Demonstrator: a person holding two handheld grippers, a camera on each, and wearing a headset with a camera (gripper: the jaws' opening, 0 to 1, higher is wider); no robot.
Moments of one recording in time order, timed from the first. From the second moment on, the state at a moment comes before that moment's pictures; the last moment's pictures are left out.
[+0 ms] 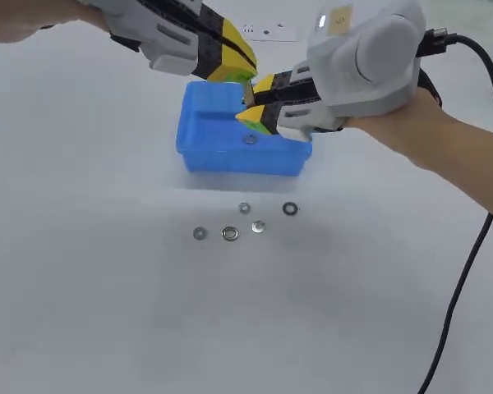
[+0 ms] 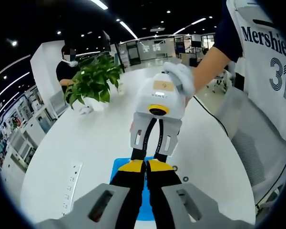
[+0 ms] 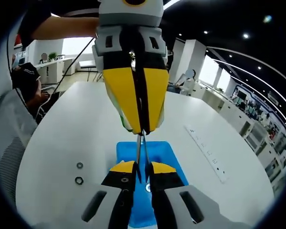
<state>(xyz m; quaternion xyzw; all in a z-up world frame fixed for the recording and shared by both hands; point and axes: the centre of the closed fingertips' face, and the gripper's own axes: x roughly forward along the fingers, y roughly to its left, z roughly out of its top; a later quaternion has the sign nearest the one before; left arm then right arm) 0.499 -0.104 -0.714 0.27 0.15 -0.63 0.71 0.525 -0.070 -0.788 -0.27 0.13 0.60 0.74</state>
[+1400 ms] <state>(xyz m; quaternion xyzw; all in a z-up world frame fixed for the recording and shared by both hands) 0.399 -0.097 -0.770 0.19 0.23 -0.62 0.73 0.408 -0.056 -0.847 -0.24 0.18 0.64 0.71</state>
